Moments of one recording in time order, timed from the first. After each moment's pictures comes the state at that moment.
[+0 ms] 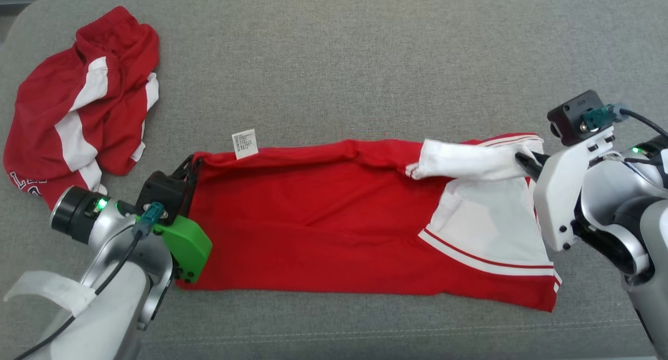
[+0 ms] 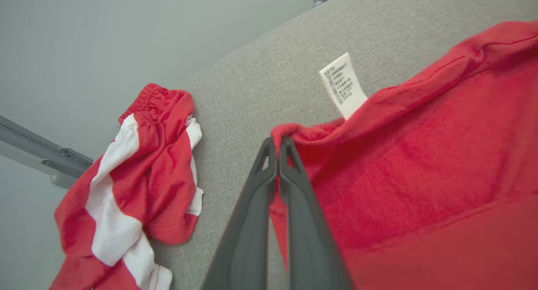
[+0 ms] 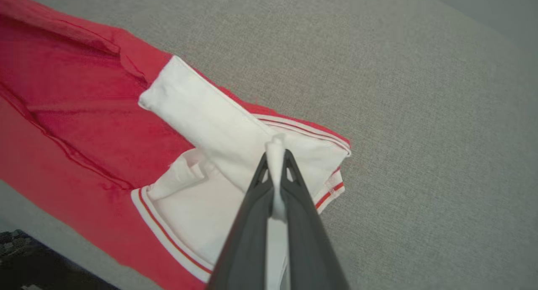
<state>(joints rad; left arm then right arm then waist) -0.46 0.45 -0.55 0.25 -0.27 0.04 0.05 -0.41 -0.43 0.22 -0.14 0.37 0.13 0.86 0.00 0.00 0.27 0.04</state>
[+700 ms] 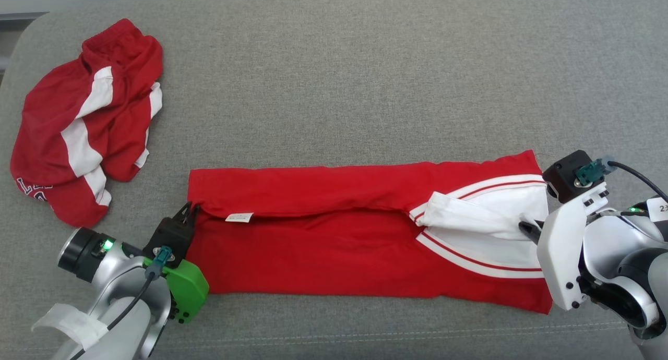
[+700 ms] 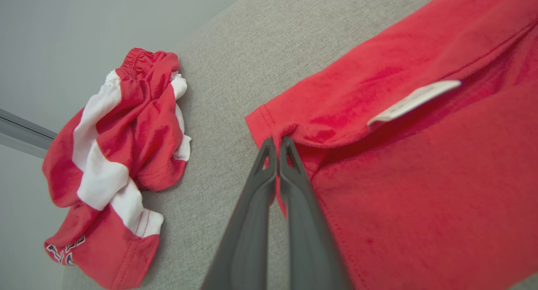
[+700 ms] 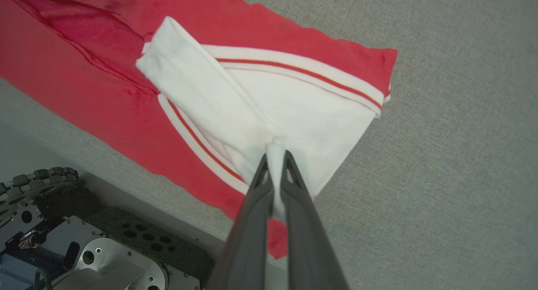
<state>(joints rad) -0.39 0.47 -0.62 0.40 -0.21 0.06 -0.06 -0.21 -0.47 0.20 -0.28 0.43 0.13 1.01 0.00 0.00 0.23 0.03</state>
